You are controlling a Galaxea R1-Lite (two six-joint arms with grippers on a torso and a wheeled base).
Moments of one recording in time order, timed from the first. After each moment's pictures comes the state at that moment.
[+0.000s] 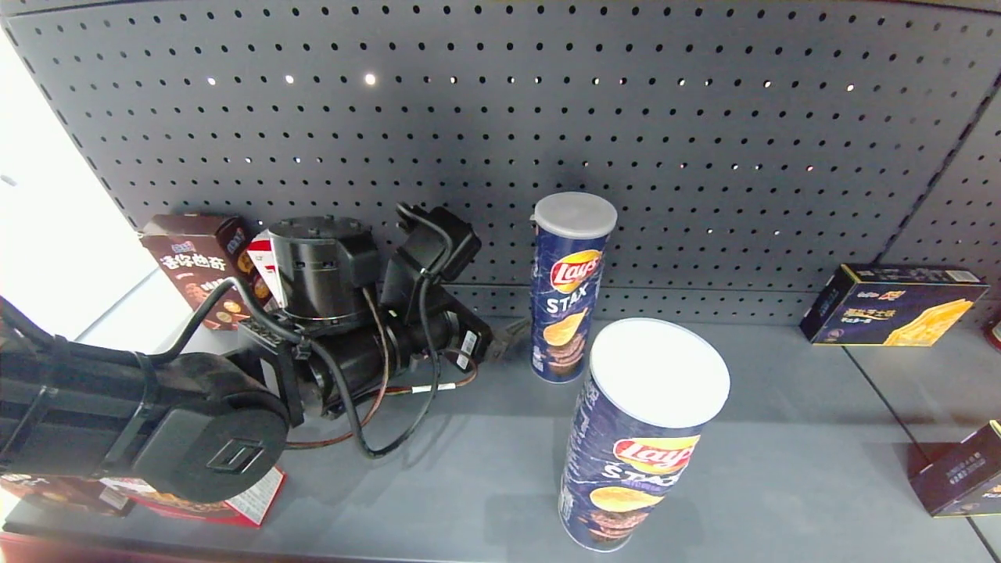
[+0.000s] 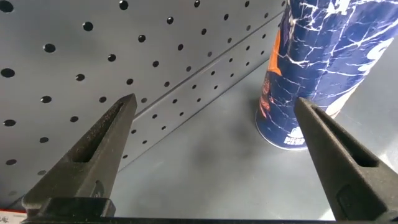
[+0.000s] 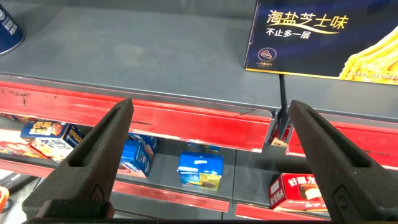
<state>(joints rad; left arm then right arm) -0.56 1.82 -0.92 -0.77 -0.05 0.28 0.12 0.10 0.00 0.00 0.00 0.00</state>
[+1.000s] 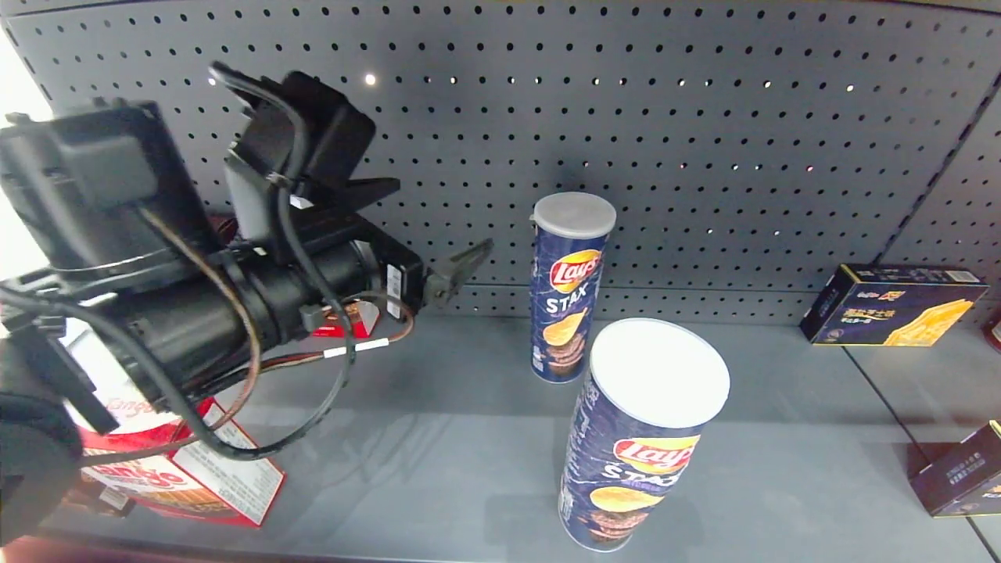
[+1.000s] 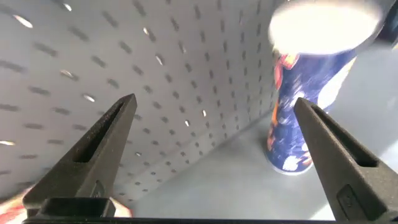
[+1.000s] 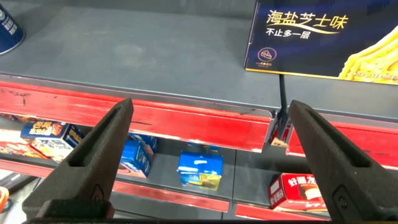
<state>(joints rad) -0.58 1.52 -0.88 -0.70 0.00 0.28 0.12 0.10 0.00 0.00 0.00 0.00</state>
